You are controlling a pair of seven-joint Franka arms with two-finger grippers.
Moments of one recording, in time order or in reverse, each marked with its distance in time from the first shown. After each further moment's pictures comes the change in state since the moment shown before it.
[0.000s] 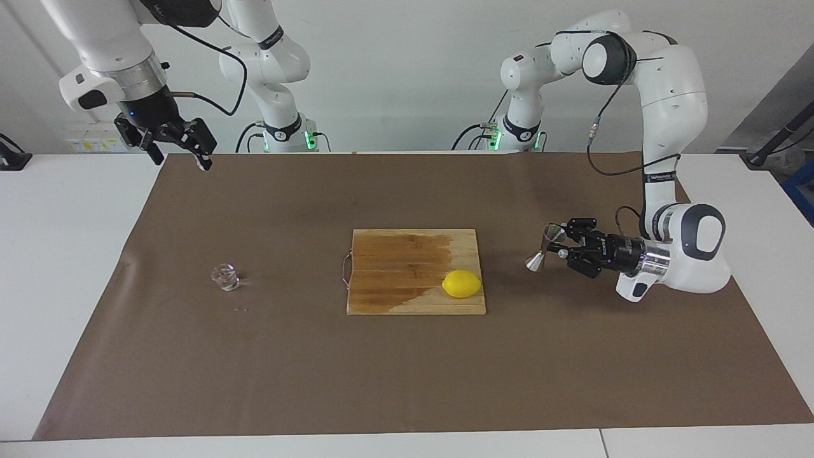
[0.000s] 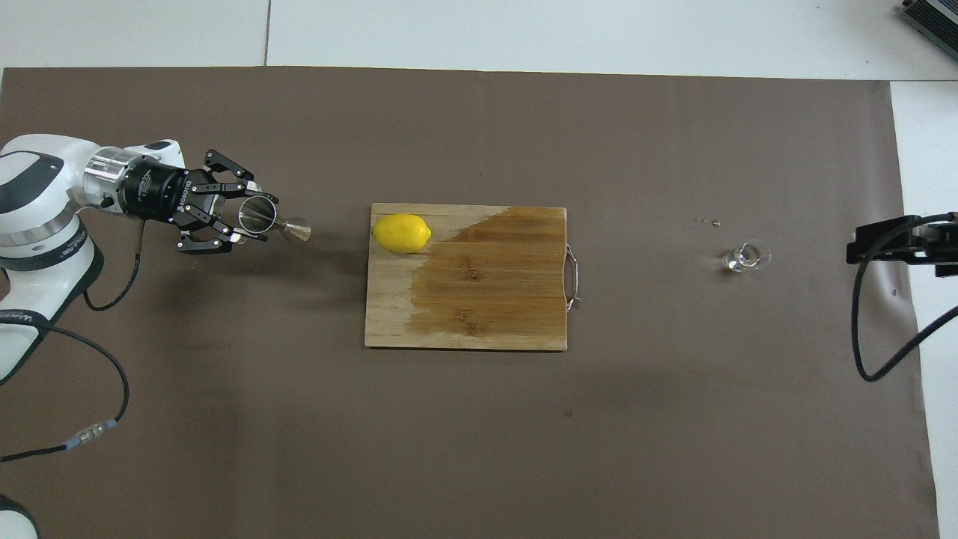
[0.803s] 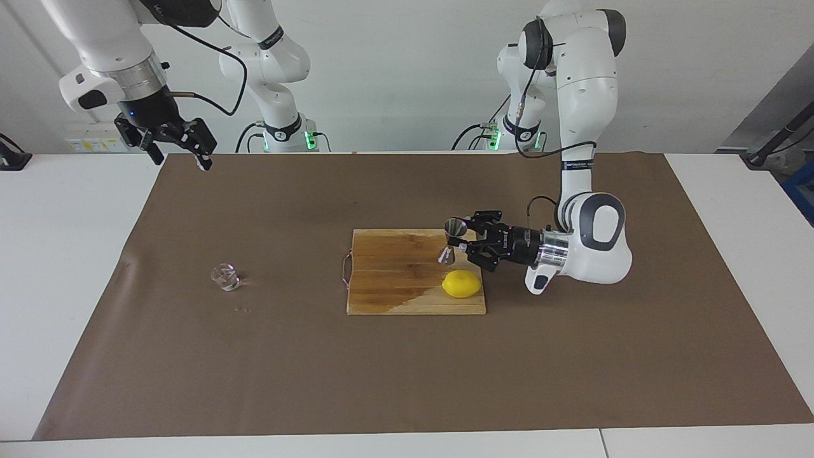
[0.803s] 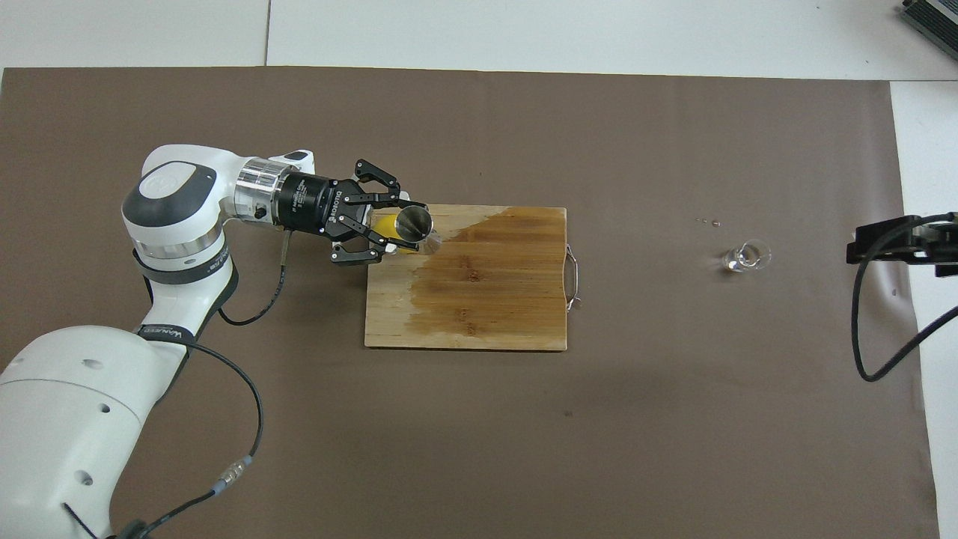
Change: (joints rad) left arm -0.684 -0.094 0.485 -0.164 -0.386 0.101 0.007; right arm 0.000 0.000 0.000 0.000 0.000 0.000 0.000
